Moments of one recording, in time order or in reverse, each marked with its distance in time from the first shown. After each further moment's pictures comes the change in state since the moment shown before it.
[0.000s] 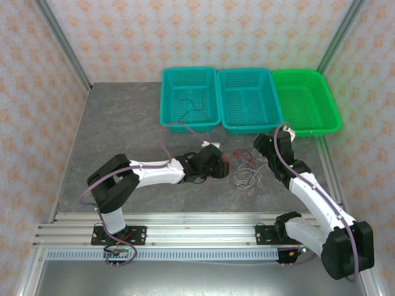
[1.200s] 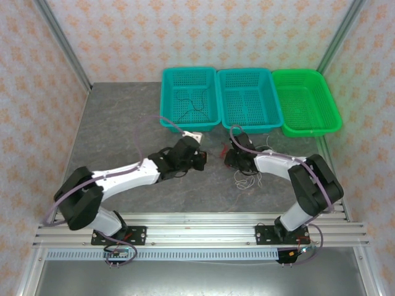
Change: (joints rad) left arm 0.143 -0.350 -0.146 -0.060 -0.040 0.186; right arm 0.233 0.579 0.124 0.037 -0.148 0.060
